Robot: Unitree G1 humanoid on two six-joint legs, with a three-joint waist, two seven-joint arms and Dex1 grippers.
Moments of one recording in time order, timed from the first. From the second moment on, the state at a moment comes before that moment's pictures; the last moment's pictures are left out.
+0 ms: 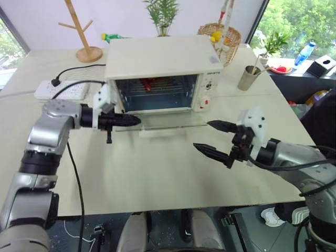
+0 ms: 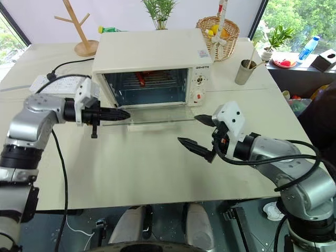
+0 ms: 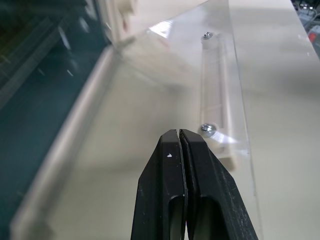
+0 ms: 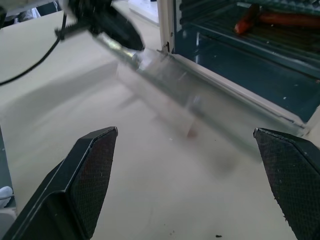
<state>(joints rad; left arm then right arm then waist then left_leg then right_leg) -0.58 0.73 -0.07 0.12 -0.35 0.40 -1.31 -0.21 -0.71 -0.25 -0.74 0.79 0.97 0.59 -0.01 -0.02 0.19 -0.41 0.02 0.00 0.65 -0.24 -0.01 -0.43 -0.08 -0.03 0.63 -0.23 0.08</state>
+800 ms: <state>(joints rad) -0.42 0.65 0.01 0.02 -0.43 0.55 -1.10 -0.36 -0.74 -0.11 -0.63 0.70 0.90 0.52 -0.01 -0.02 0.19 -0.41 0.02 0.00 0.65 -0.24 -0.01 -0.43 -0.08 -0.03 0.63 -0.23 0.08</state>
